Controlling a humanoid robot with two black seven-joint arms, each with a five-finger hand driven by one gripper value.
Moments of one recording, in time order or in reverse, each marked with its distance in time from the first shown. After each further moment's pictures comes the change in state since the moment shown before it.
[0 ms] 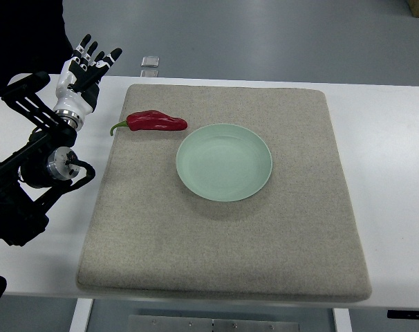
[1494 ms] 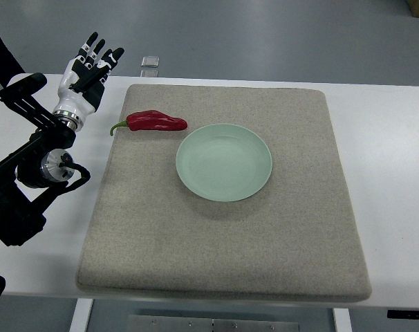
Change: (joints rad) left arm 0.001 0.000 -0.008 0.049 -0.017 -0.162 0.000; right arm 0.000 0.000 0.000 0.000 0.000 0.000 0.000
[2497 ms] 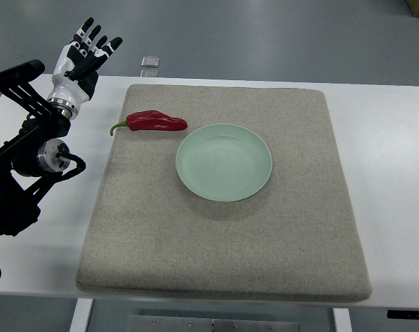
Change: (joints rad) left arm -0.050 0.026 0.013 0.003 0.120 0.051 0.000; right arm 0.000 0.000 0.000 0.000 0.000 0.000 0.000
